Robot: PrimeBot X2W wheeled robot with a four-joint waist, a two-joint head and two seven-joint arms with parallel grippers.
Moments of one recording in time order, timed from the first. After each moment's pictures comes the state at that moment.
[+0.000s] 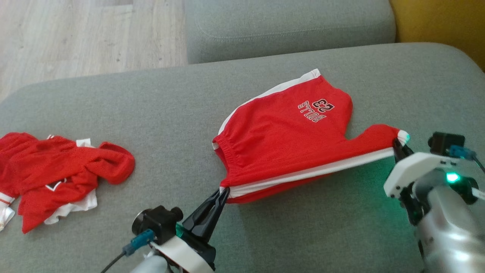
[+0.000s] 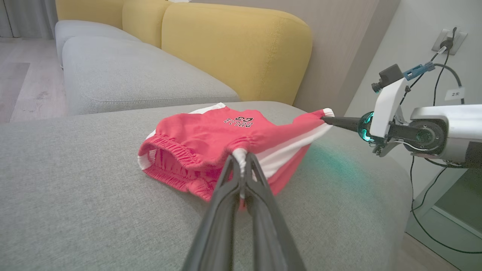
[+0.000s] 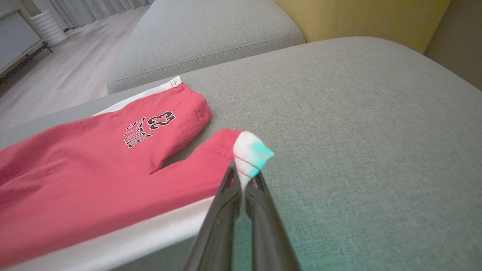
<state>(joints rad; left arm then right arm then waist) -0.24 0.29 -0.80 0.33 -0.60 -0.13 -0.25 -0.51 -0.14 -0.08 0.98 0.19 0.13 -0.02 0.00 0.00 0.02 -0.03</state>
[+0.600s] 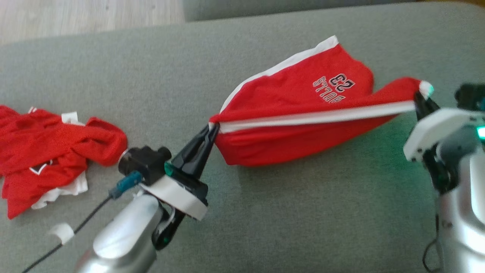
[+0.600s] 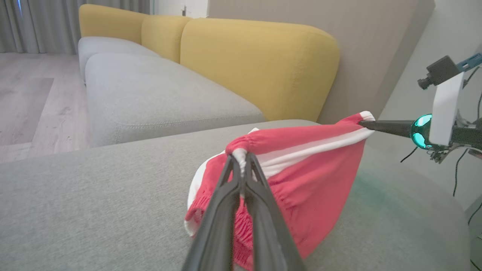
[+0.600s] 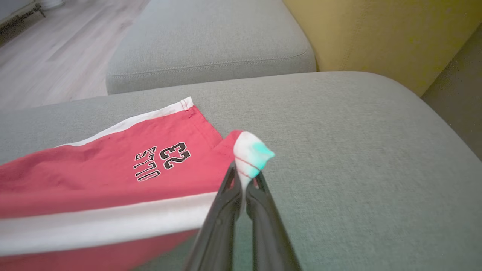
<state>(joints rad) -0.46 0.27 -0.74 0.37 -0.60 -0.13 -0.25 -0.40 -0.11 -0.17 0.34 0.10 0.13 0.36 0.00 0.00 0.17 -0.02</state>
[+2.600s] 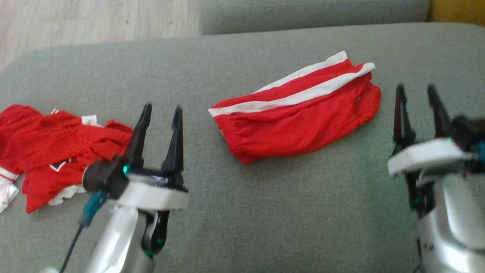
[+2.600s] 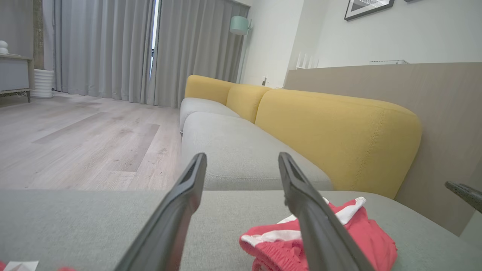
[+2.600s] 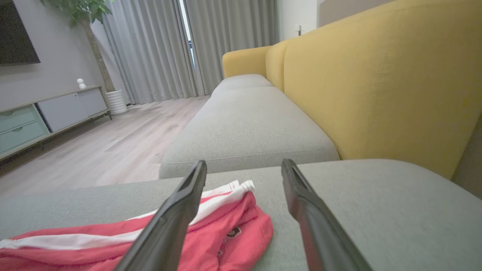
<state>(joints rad) -0.31 0.11 -0.32 0.25 -0.39 -0.08 -0.26 -0.39 -0.10 -0.08 0.44 0.15 0.13 -0.17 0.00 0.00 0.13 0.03</state>
